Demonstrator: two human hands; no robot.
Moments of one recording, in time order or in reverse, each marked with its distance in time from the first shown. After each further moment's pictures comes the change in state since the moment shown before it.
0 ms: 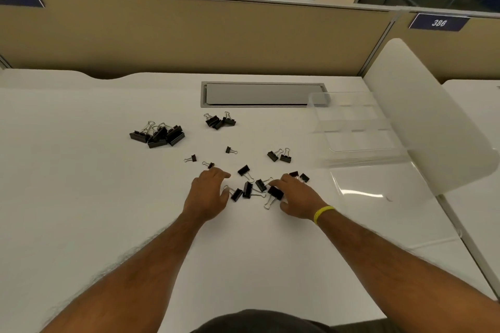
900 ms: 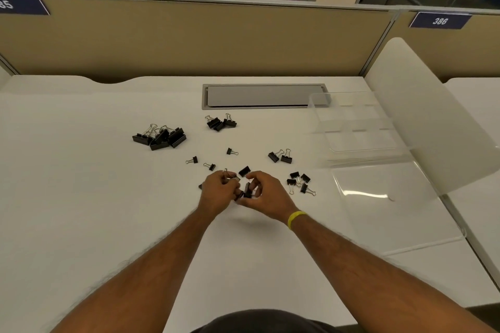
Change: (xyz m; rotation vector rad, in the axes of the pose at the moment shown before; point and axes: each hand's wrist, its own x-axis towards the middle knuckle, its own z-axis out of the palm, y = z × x) left_hand 0.010 0.038 -0.003 -0.848 0.015 -0.522; right_hand 0.012 -0.070 0.009 0.653 0.263 0.020
